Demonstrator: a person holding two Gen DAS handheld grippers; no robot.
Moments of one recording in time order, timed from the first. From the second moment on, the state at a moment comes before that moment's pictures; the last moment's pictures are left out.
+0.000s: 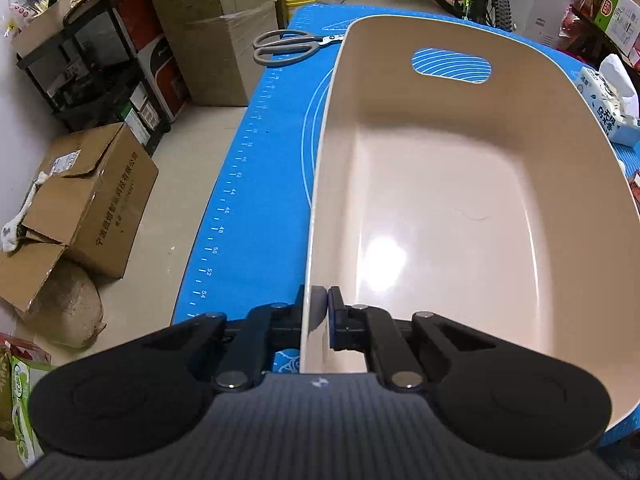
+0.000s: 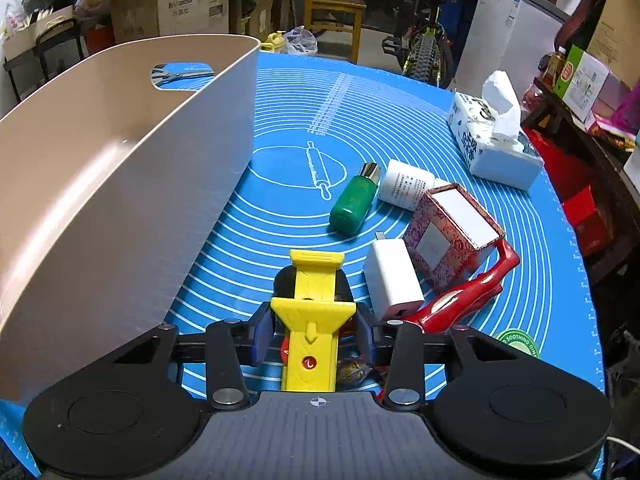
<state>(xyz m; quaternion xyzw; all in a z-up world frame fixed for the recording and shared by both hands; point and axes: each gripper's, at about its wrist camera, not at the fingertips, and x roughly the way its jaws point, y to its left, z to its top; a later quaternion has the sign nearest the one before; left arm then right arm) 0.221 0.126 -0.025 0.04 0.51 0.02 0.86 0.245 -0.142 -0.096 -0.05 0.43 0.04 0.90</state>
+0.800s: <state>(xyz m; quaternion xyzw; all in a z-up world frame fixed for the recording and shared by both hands) 0.222 0.124 -0.028 0.04 0.52 0.02 0.86 0.219 -0.155 -0.040 -0.01 0.33 0.03 0.94</state>
